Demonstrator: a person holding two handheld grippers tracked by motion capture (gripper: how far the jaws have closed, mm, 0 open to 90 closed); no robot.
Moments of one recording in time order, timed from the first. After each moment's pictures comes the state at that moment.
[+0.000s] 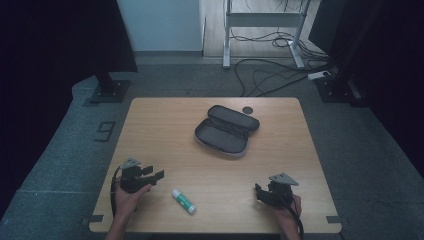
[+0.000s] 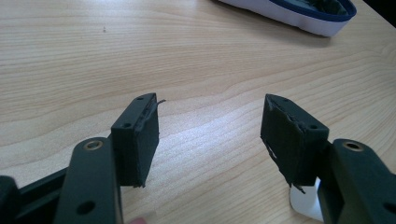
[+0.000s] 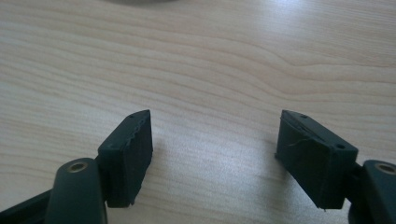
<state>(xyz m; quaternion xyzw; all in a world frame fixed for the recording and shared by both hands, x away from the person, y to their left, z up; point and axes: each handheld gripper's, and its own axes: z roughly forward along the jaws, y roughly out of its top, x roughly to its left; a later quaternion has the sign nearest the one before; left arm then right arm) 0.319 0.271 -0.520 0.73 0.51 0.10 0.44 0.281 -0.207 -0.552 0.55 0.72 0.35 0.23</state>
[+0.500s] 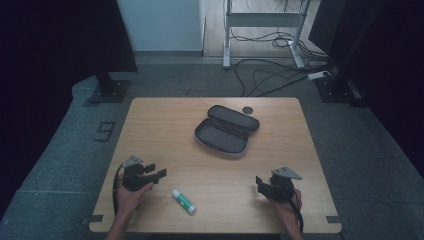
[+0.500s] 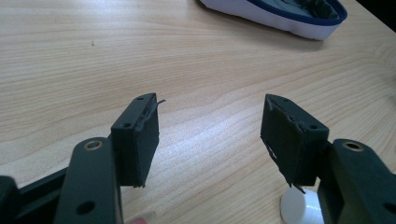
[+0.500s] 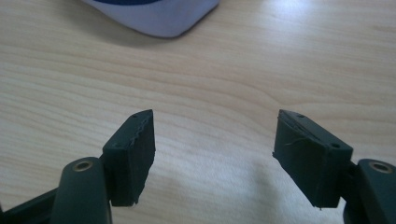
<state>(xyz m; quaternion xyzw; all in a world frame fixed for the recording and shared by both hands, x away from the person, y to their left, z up) 0.323 0.264 -0.513 0.74 0.50 0.10 0.44 0.294 -0.209 -0.536 0.55 0.71 0.37 0.24</state>
